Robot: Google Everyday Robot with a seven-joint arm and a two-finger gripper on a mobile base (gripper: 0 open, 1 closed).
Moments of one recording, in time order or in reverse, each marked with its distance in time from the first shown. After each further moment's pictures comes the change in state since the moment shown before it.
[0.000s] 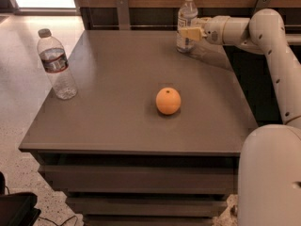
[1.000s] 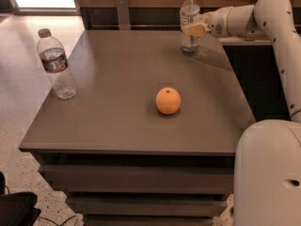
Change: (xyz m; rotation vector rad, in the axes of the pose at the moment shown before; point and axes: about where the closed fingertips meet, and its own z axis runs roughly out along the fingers) arm -0.015 0.002 -0.017 0.007 0.132 -0.054
